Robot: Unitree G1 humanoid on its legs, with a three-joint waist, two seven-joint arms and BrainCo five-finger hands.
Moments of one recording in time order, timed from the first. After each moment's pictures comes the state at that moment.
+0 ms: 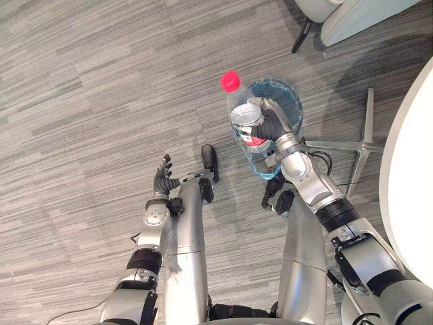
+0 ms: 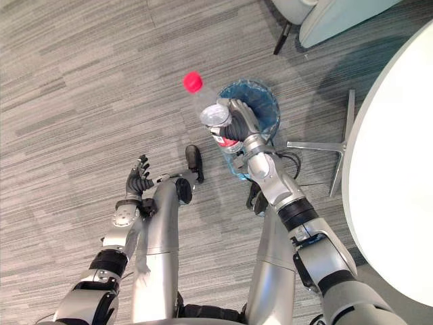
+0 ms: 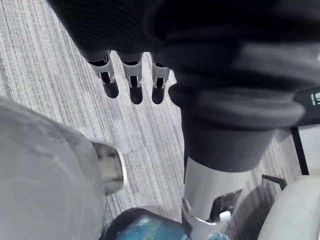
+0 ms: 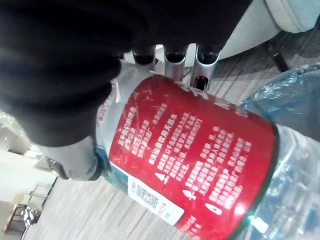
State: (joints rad) left arm -0.37 0.14 0.05 0.62 -0.12 -0.21 0.14; right arm -0.76 -0.34 0.33 0.43 -0.35 -0.17 -0.23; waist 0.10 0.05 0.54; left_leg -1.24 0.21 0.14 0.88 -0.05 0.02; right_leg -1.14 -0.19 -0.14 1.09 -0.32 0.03
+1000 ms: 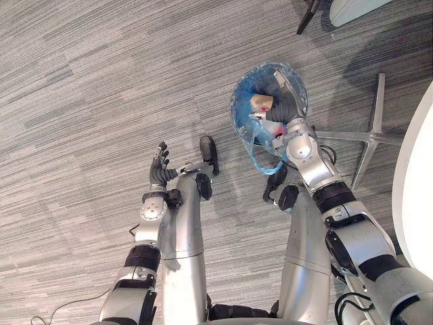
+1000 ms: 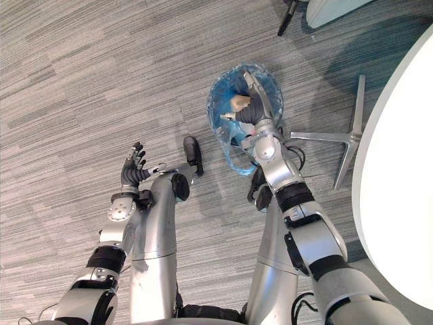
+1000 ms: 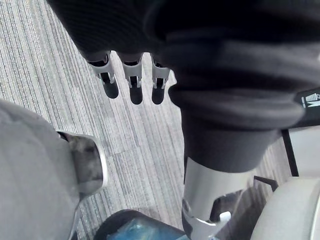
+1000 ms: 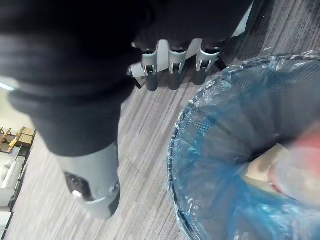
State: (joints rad) left arm -0.38 0.15 0.05 0.55 -0.15 -0.21 0.14; right arm -0.90 -0.28 0.22 0.66 -0.30 -0.12 -0.26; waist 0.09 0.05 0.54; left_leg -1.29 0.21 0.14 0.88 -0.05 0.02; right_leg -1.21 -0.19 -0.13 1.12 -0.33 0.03
